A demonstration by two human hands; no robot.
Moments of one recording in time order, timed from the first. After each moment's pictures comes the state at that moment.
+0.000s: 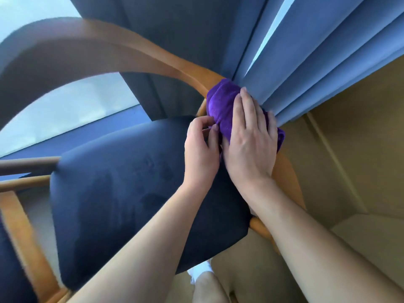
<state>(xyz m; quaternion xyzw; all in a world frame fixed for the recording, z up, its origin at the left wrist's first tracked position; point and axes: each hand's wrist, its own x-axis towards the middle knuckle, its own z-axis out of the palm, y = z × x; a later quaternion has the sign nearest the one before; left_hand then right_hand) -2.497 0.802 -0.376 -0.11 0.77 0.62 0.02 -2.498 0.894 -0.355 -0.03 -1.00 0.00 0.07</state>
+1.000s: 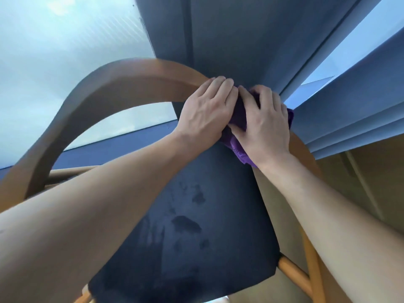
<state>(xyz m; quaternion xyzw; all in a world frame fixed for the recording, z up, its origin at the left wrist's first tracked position) -2.628 0.700 -0.333 0.24 0.97 -0.01 -0.11 -2.607 0.842 -0.351 0.07 -0.99 0.09 0.11</state>
